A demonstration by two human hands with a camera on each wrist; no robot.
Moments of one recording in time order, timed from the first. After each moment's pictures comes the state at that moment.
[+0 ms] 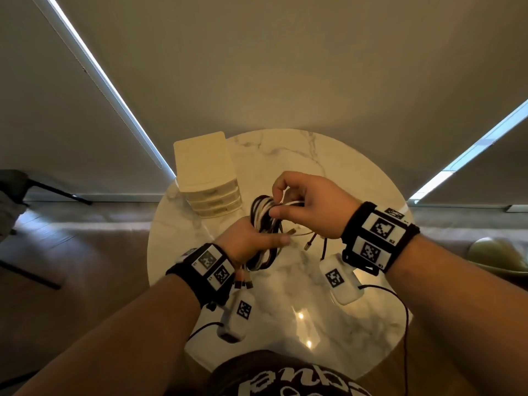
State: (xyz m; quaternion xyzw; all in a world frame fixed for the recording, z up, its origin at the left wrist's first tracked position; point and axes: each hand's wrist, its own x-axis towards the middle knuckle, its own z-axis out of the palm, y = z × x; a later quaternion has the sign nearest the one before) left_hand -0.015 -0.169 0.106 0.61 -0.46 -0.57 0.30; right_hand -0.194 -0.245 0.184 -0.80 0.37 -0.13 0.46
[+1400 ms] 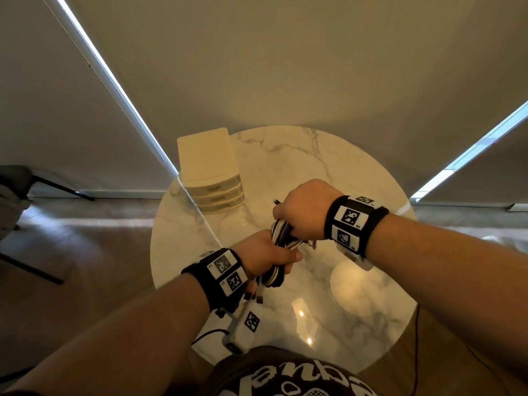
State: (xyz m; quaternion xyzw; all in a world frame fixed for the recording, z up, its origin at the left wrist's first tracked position) left_hand -0.041 -0.148 0.110 0.58 -0.46 -0.64 0.21; right_hand -0.170 -0.247 0.176 -0.95 0.25 0.21 0.00
